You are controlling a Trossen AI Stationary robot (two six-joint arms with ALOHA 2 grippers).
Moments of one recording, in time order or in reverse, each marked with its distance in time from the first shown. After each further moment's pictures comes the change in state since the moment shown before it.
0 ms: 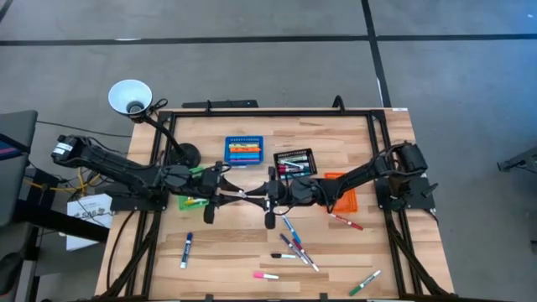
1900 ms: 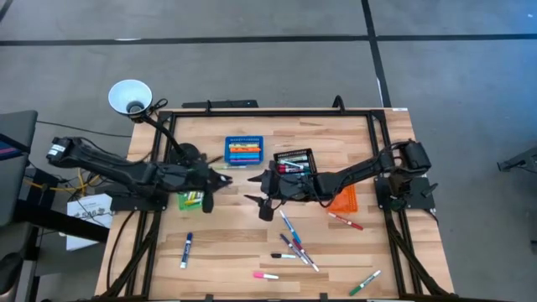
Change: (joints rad) left arm 0.003 -0.164 -0.003 -0.380 -0.262 -0.088; right arm -0.018 -0.036 0.110 -0.407 0.107 -0.020
